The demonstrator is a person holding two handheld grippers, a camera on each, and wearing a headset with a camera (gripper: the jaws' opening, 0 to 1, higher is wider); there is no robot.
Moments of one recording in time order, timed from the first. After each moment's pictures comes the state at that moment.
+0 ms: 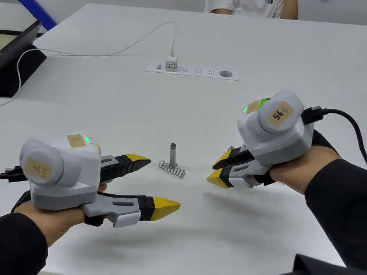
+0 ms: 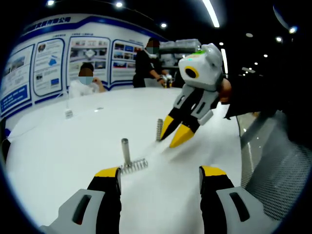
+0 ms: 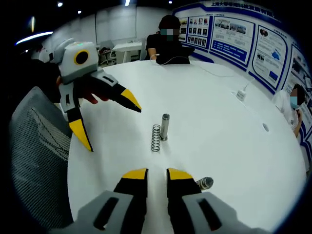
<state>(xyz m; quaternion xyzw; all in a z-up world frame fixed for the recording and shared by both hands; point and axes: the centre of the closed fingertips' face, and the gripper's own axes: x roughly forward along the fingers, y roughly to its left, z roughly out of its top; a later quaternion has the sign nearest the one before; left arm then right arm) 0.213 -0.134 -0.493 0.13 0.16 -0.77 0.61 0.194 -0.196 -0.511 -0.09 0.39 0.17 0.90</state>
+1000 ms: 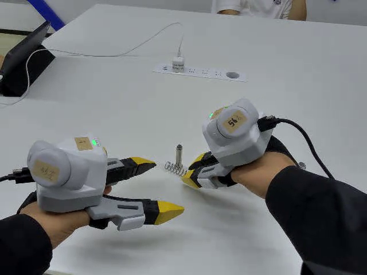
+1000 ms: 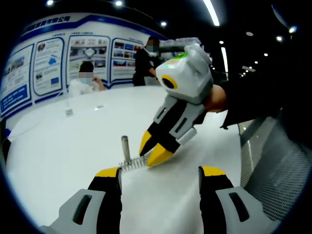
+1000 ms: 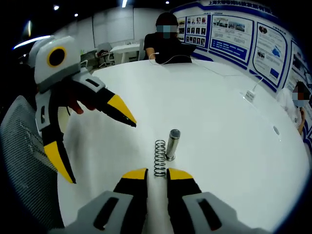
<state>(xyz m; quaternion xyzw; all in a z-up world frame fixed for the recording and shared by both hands) 0.213 -0.131 -0.495 0.13 0.16 -0.77 0.61 0.238 -0.176 -0.538 -0.08 0.38 0.16 0.90</state>
